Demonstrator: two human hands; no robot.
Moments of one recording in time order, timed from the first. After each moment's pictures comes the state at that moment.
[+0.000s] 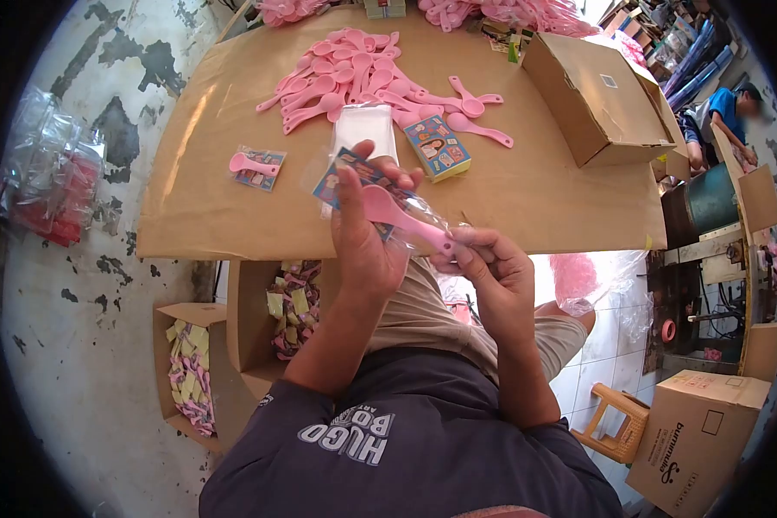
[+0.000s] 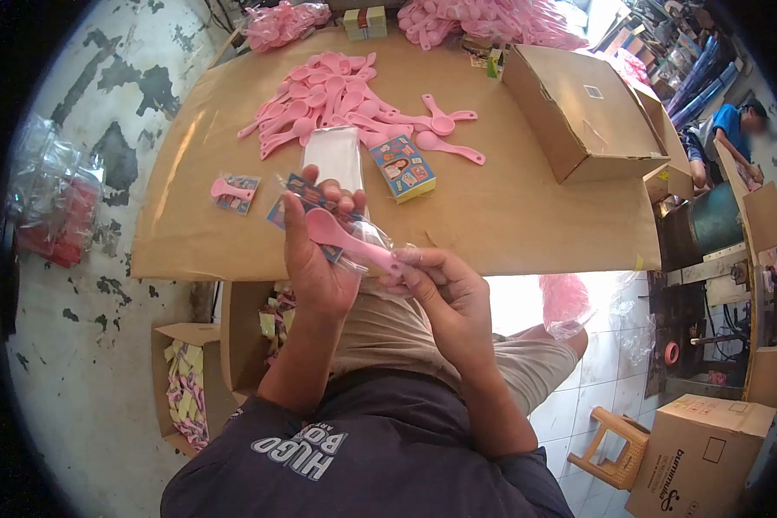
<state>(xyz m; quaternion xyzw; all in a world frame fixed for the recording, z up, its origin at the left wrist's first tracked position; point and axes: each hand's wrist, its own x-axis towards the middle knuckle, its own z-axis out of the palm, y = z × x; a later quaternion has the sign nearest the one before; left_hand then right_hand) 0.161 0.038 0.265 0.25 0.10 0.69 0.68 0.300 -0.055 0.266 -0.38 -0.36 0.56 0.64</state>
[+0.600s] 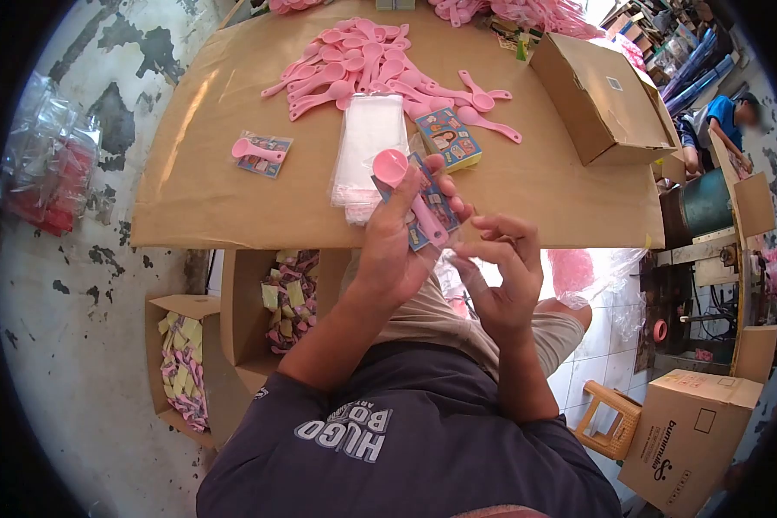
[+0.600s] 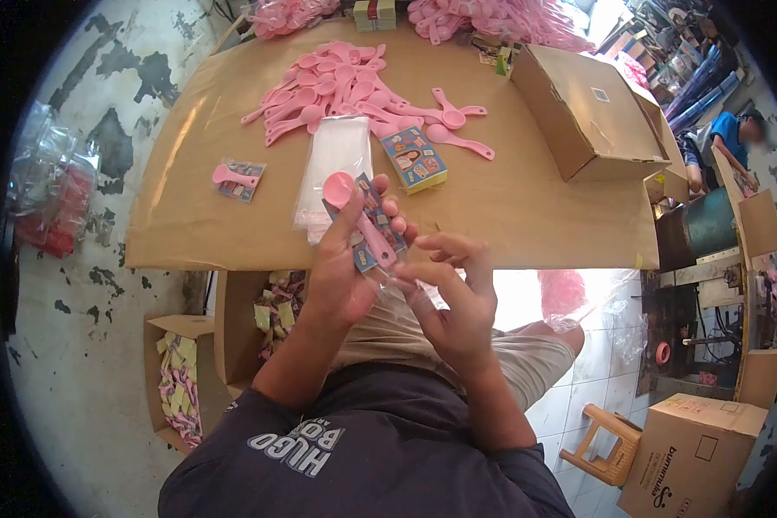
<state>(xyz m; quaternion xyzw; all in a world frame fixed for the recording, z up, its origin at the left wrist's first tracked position) 0.157 0.022 0.264 0.17 0.12 0.52 0.83 0.298 -0.055 0.266 -0.48 -0.66 0.09 0.57</state>
